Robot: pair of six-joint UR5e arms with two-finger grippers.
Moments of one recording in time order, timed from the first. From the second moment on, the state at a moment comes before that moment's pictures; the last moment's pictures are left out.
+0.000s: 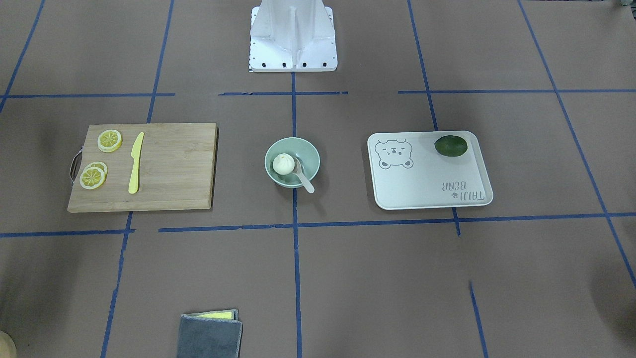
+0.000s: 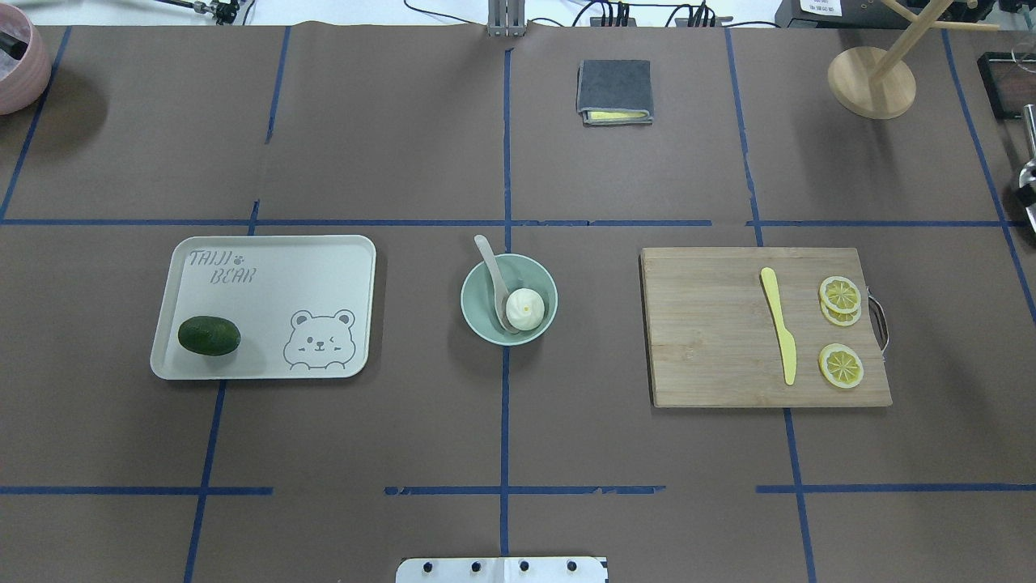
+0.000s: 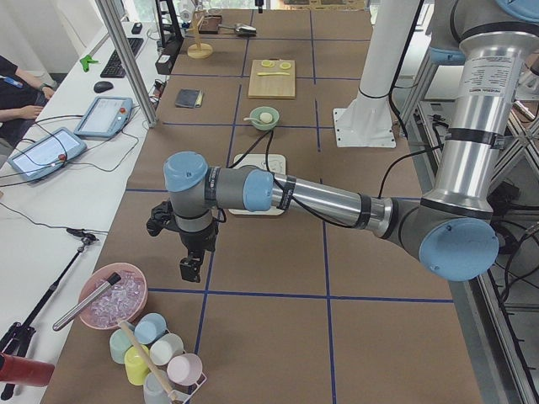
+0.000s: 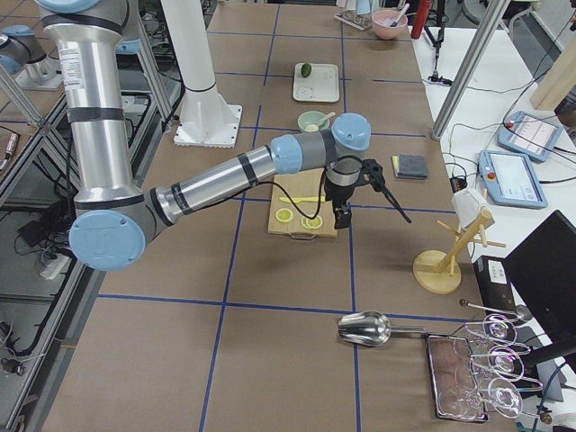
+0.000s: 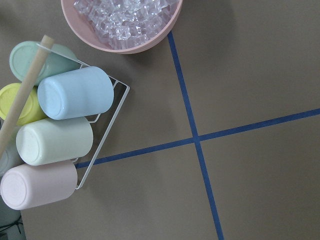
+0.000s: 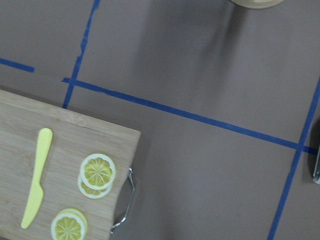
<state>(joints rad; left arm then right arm) -1.60 -1.72 -1.63 -1.40 -2.20 0.21 1.41 -1.51 1.91 -1.81 2.37 -0.04</state>
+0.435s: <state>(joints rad) -1.62 -1.70 -1.54 -1.40 -2.29 0.22 1.51 -1.60 1.88 -1.80 2.38 -0.13</state>
